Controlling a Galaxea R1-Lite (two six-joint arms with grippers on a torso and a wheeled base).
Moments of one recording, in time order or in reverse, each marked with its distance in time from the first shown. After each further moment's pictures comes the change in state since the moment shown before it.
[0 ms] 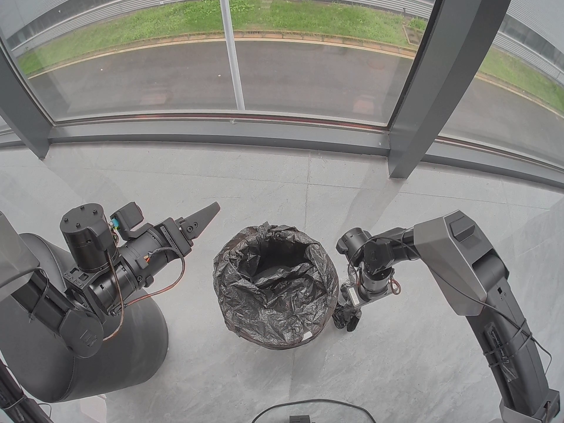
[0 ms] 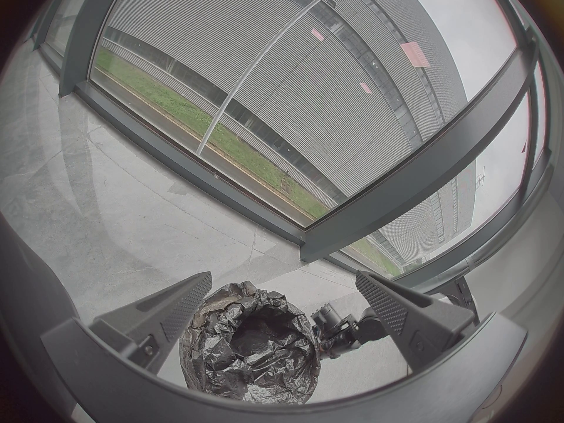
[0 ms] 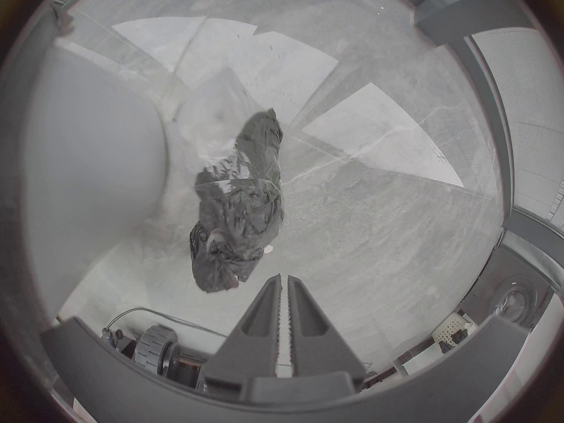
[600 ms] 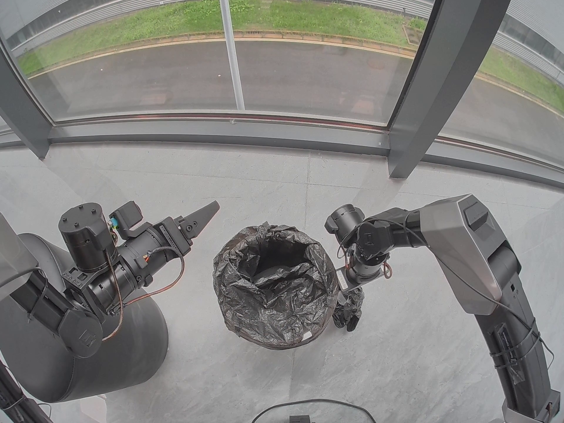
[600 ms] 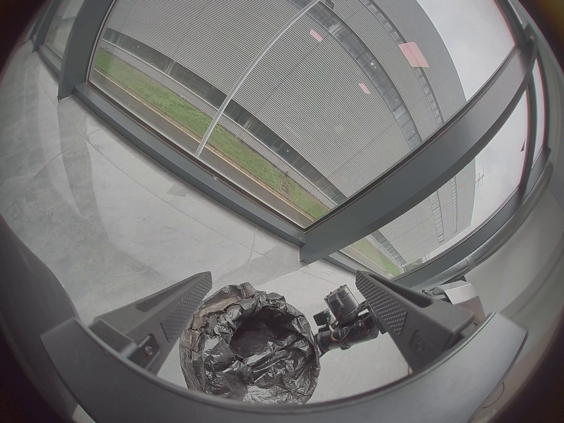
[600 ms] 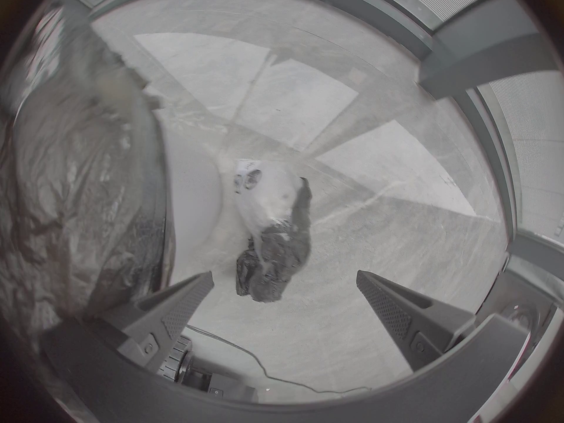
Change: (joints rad) left arm 0.000 -0.006 0.001 -0.001 0.002 0.006; right arm 0.071 -0.122 0.000 -0.011 0.018 -0.041
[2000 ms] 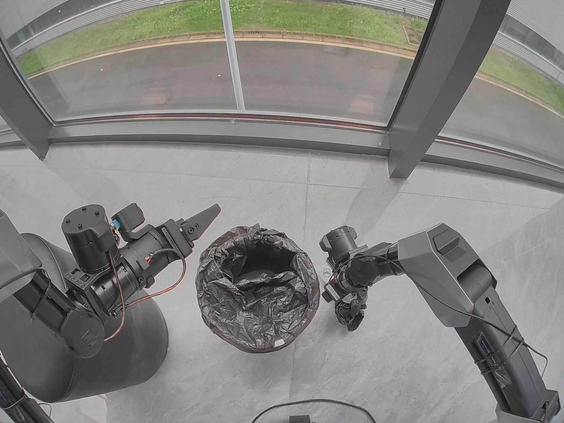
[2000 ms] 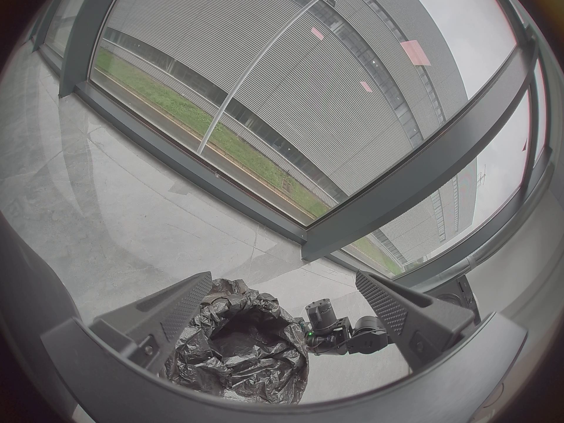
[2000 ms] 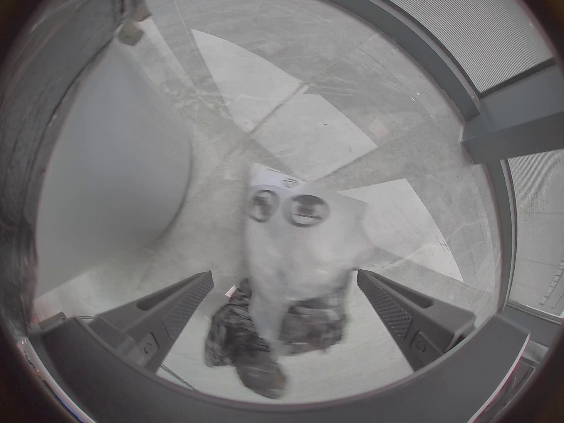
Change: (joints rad) left arm 0.000 0.014 0.000 0.000 0.001 0.001; right arm -0.010 0.173 0.000 -0.373 -0.011 -0.348
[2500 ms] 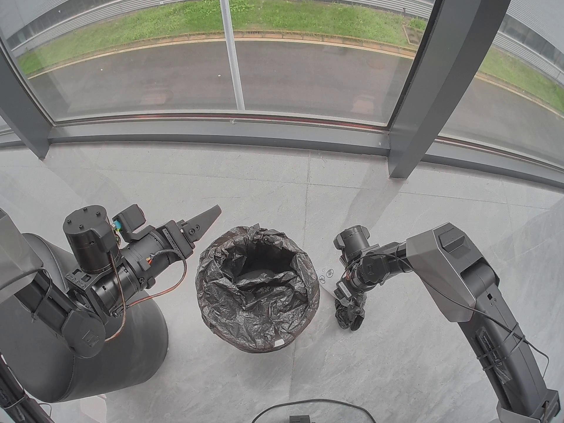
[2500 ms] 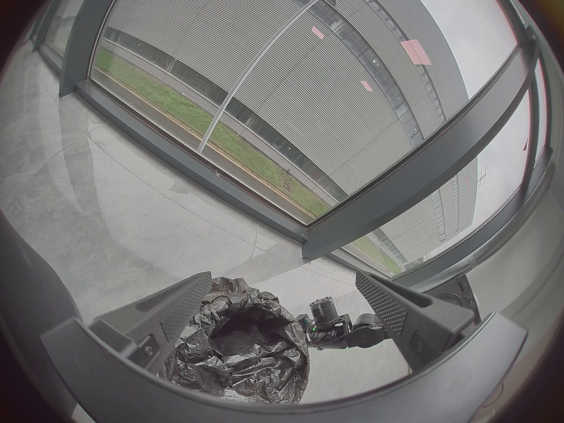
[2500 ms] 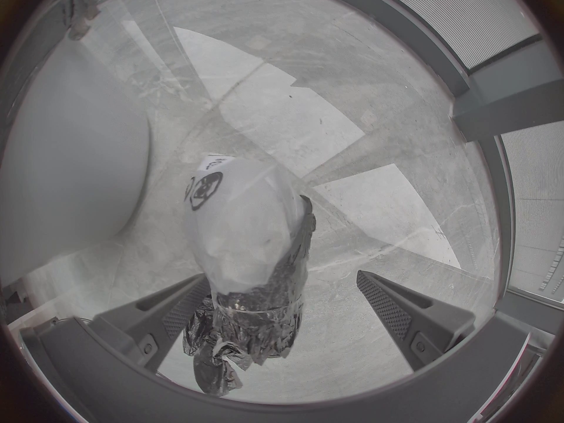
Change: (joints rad) left arm 0.000 0.005 0.000 0.000 0.000 0.000; right arm -0.060 0.023 0.000 -0.019 0.000 0.003
